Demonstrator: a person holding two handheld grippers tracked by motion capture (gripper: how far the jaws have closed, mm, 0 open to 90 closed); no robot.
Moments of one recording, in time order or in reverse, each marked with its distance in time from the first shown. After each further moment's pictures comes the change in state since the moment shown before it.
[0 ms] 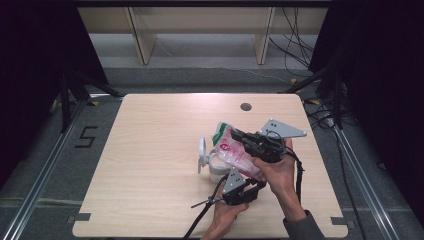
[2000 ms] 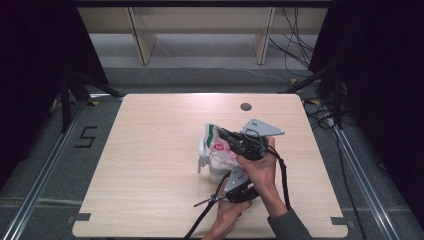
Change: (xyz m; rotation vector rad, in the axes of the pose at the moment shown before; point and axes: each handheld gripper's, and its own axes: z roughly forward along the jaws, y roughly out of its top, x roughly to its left) left arm -0.007 0.010 0.008 -0.079 -0.021 -0.004; right arm 0.011 -0.007 0.040 0.031 -0.030 0.009
